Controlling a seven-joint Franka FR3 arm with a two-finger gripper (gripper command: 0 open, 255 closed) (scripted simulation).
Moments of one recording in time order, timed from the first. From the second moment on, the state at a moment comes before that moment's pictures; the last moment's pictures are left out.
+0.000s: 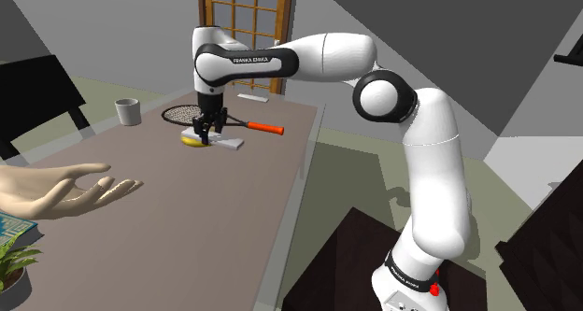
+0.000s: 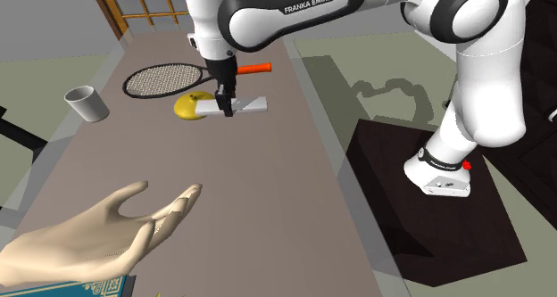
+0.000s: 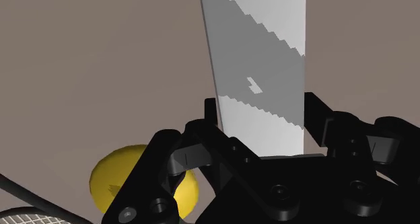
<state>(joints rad) -0.01 0.53 0.29 -1.27 -0.13 1.78 0.02</state>
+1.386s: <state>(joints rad) -0.01 0.59 0.28 -1.46 -0.15 2.03 0.04</state>
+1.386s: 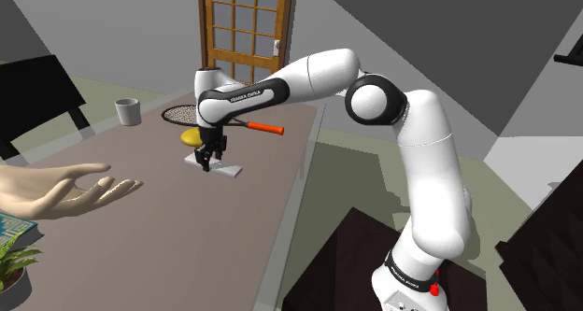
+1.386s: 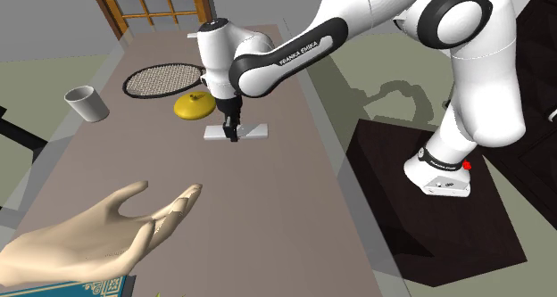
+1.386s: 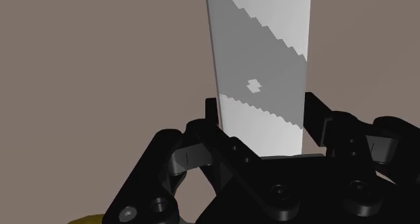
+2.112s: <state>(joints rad) -0.02 0.60 0.28 -1.47 -0.15 2.05 0.04</state>
